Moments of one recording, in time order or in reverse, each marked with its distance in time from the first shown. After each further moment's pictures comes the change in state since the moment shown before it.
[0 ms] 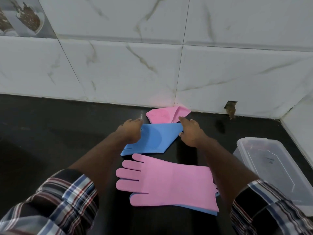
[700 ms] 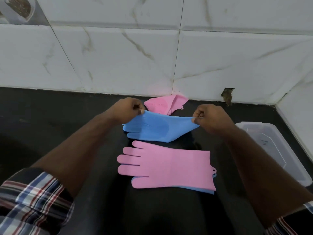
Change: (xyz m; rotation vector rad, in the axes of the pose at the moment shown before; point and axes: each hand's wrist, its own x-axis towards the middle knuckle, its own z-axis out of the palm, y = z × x) left_hand -0.047 0.008 -0.054 -0.356 0.217 0.212; right_hand -0.072 0.008 -0.060 0.041 0.254 -0.051
